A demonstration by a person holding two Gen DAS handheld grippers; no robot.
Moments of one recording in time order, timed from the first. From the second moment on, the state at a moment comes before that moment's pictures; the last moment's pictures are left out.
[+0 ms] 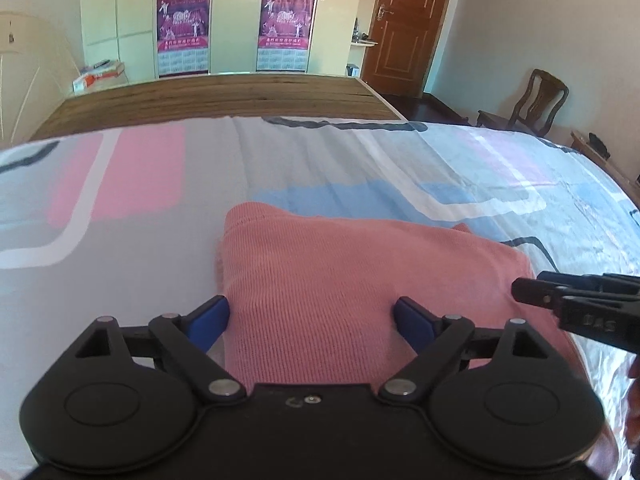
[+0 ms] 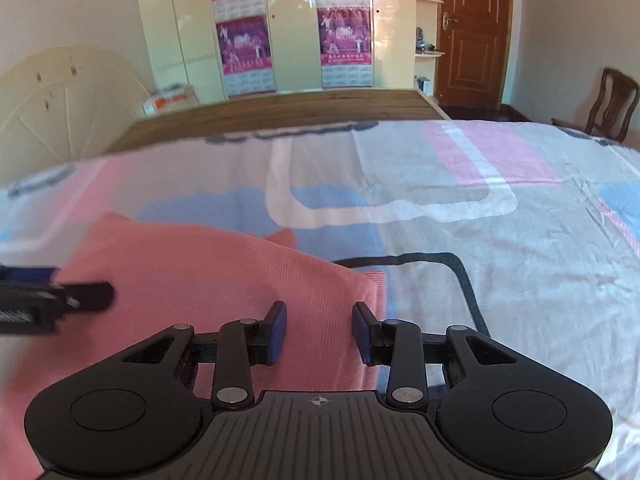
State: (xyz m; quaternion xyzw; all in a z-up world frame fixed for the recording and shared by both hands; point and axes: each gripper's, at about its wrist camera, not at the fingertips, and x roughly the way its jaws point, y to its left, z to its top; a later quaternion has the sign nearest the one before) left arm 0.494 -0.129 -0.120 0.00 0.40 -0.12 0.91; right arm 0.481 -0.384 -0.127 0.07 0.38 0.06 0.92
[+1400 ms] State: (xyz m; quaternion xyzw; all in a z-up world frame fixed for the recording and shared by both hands) left arm 0.365 -0.105 -0.143 -0.02 0.47 -0.18 0.86; right arm 0.308 -0.362 -0.116 0.07 0.40 0.10 0.91
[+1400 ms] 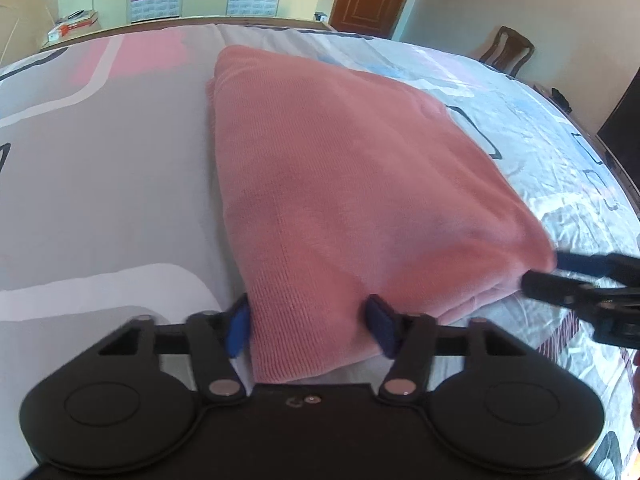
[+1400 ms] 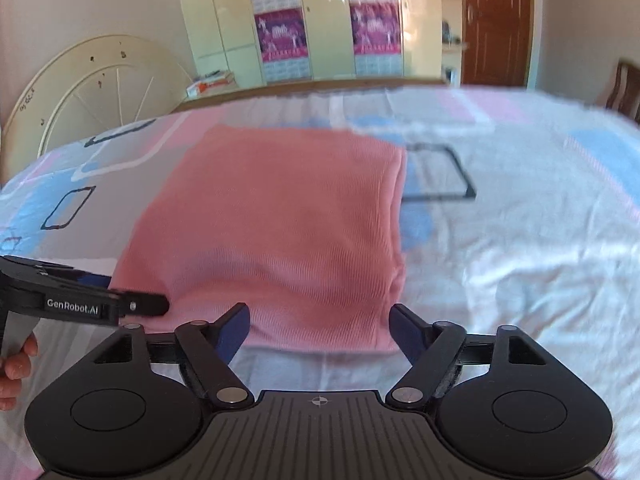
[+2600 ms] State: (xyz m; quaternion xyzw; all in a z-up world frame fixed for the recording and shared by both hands) left arm 0.452 -0.101 -0.153 -0.14 0.47 -0.18 0.85; right arm 0.436 -0.410 -0.142 0.21 0.43 0.14 0.86
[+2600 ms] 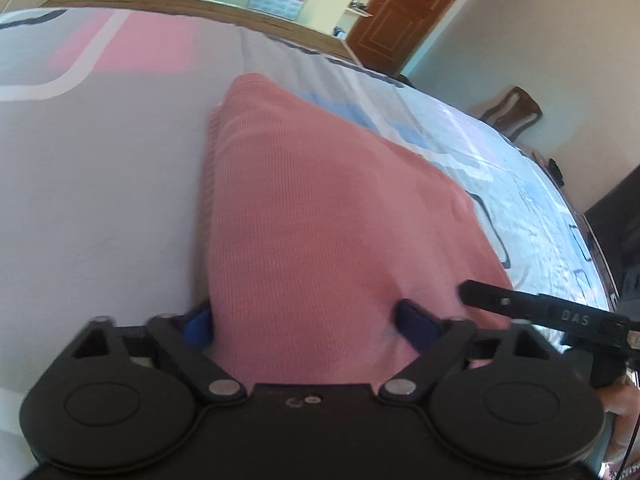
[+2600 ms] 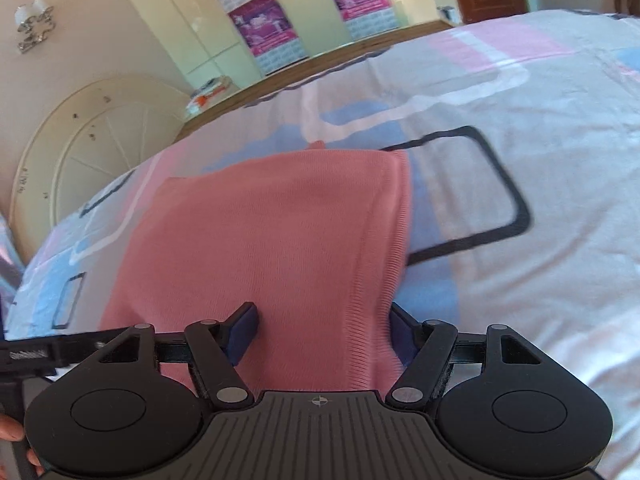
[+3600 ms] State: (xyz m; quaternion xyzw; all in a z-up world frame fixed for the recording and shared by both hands) left arm 0.400 0.097 -0.051 -0.12 0.38 -0.14 0.91; right arm 0.434 -0.189 -0.054 0.24 0.39 0.30 0.84
